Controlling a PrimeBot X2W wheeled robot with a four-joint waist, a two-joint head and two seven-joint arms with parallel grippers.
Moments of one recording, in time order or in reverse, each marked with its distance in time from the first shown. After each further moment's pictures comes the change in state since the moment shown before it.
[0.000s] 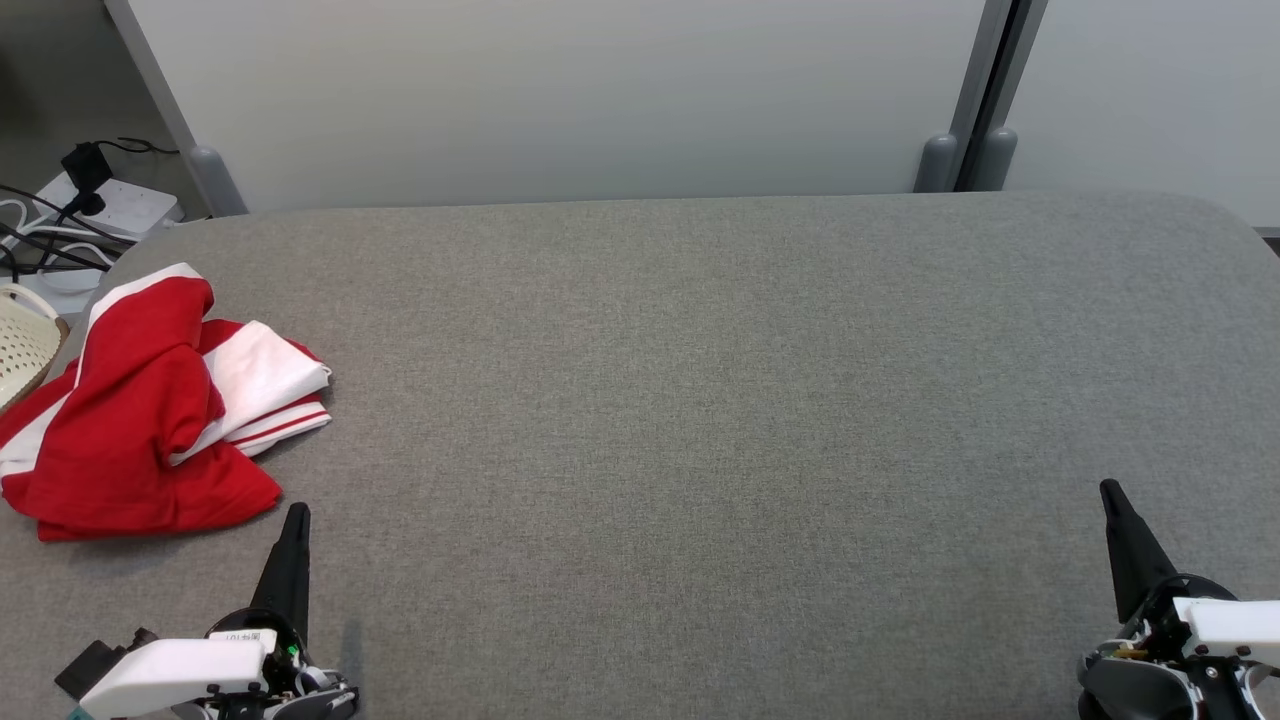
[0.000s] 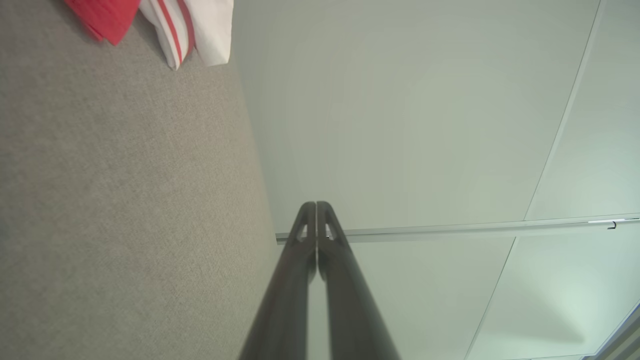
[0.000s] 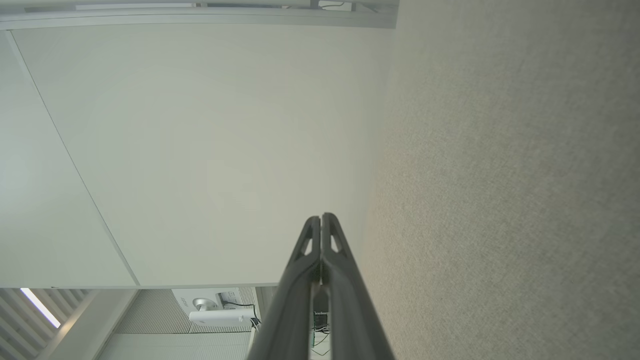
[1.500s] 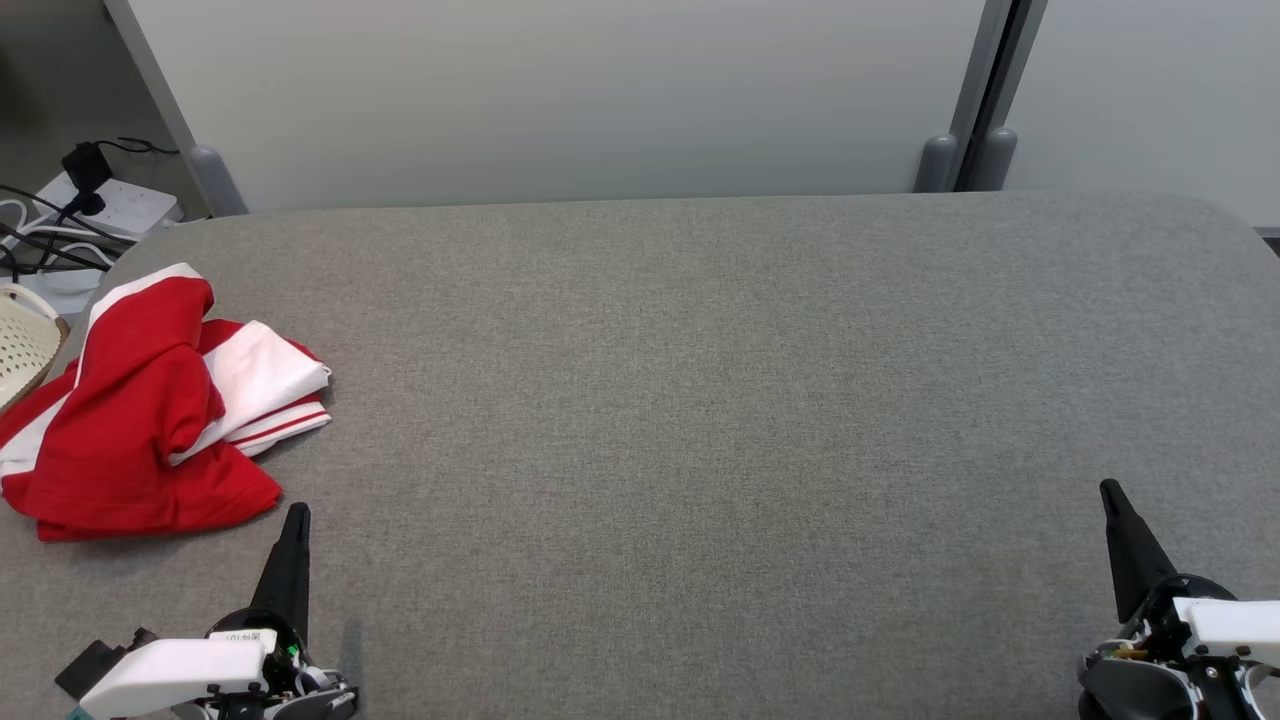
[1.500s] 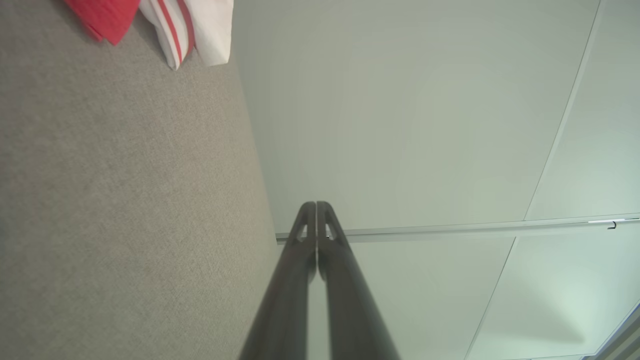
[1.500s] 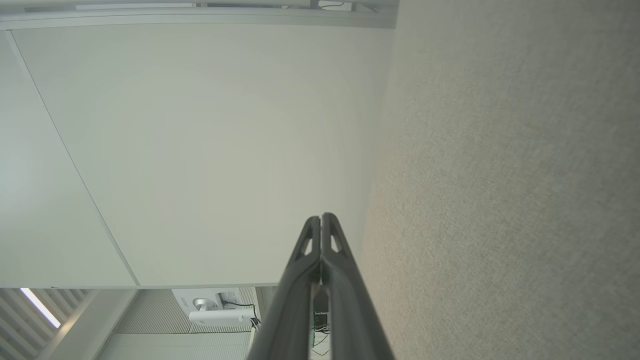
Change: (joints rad) left arm 0.000 0.000 0.000 0.000 0.000 0.000 0.000; right arm 0.000 0.000 0.000 0.000 0.000 0.000 0.000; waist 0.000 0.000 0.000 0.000
